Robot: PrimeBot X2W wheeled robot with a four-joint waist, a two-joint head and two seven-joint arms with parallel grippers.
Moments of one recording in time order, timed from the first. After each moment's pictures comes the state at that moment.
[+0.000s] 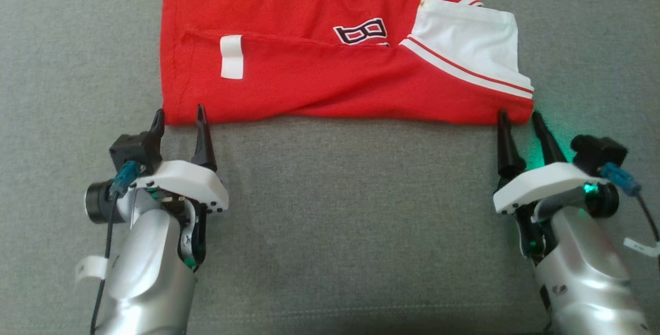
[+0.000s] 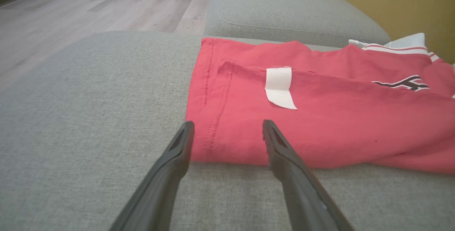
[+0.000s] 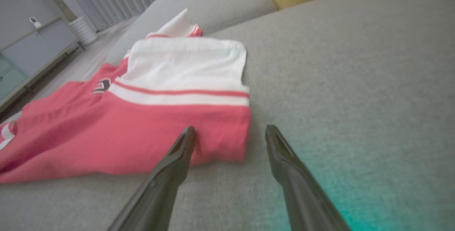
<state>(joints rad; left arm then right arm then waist) -0.43 0.03 -0.15 0.61 -0.20 0.10 -0.26 -0.46 -0.10 0.11 0.77 0.40 0.12 -0.25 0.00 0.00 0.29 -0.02</state>
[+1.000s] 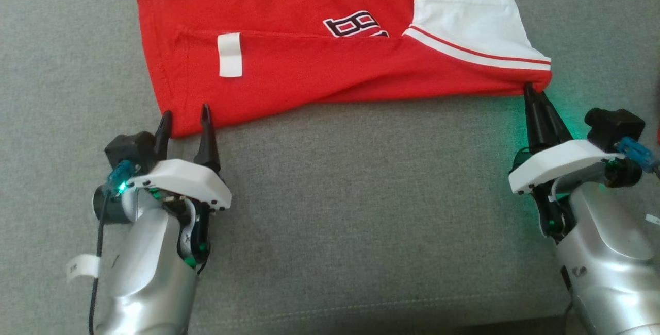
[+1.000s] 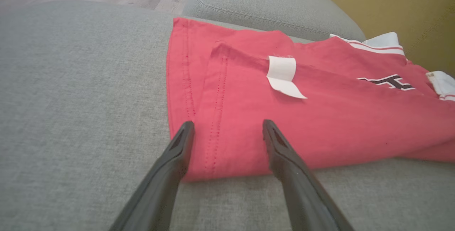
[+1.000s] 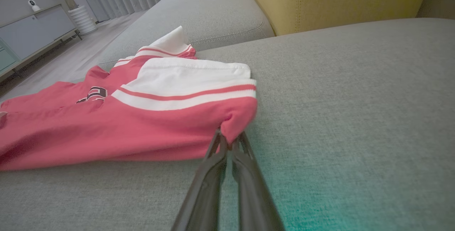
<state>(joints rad) -0.44 0.03 -0.18 0.62 -0.31 0.05 -0.26 -0.52 -0.19 0.19 0.74 0.40 0.12 -0.25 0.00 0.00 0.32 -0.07</state>
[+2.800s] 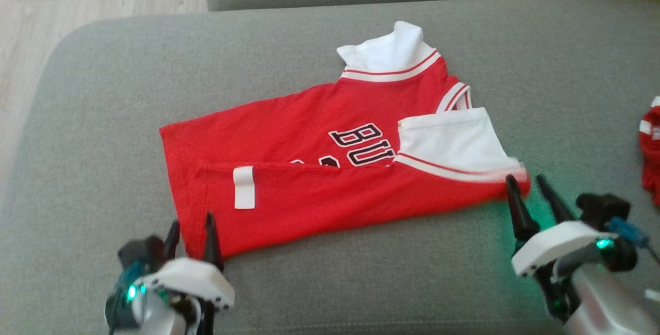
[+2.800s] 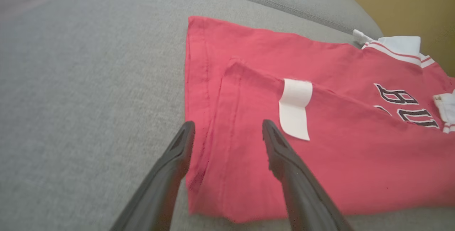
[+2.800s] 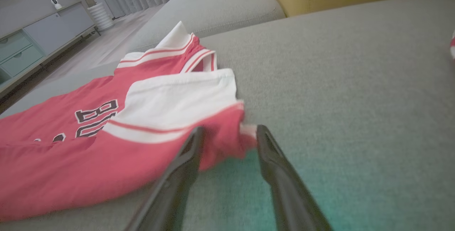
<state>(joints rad) -0.11 0.03 -0.19 0.55 -0.39 0.09 -0.26 -0.26 -0.23 0.25 0.69 0.48 0.12 -0.22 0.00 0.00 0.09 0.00</state>
